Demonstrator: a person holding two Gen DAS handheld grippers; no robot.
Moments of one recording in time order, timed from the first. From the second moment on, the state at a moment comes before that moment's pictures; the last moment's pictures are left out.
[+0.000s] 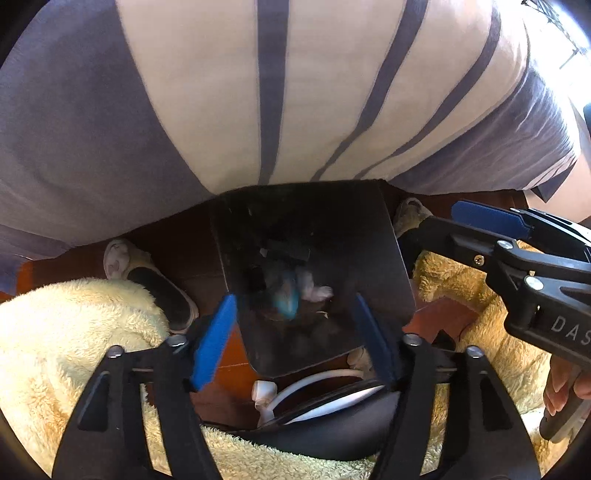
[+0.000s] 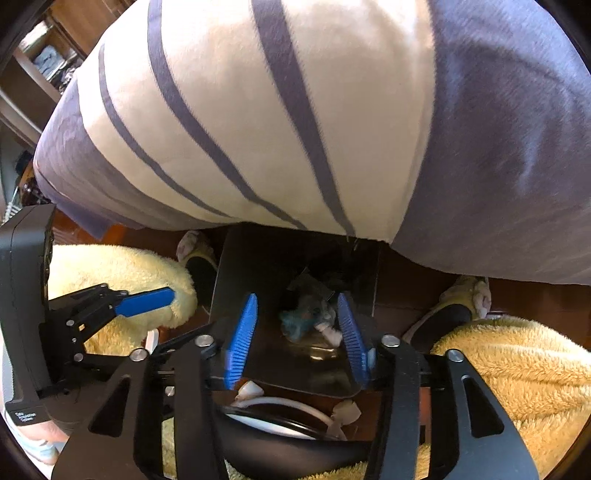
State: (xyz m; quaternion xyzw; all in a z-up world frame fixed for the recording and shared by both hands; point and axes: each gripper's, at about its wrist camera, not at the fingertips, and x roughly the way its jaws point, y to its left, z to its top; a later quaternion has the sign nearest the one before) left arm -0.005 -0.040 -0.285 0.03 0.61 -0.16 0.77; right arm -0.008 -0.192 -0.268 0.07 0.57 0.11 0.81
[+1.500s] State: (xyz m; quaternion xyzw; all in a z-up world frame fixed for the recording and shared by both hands) left arm 0.124 -0.002 -0.105 0.05 0.43 -0.10 0.90; right arm 0.120 -0.237 -0.107 0.01 0.40 0.02 0.92
